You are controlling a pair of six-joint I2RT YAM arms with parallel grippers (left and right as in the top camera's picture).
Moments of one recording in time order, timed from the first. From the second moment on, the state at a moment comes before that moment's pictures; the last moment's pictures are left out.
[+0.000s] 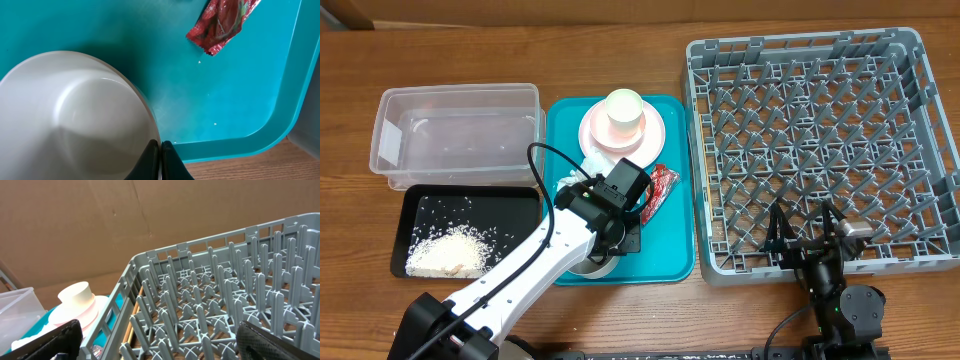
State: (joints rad) left arm -0.62 1.50 0.99 -0.92 0.03 -0.63; right arm 0.10 0.01 0.02 -0.03 -0.05 0.28
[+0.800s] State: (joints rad) left arm -0.56 1.51 1.32 -0.98 -0.12 -0.61; right arm 0.10 0.01 0.02 -0.04 -0.05 0.28
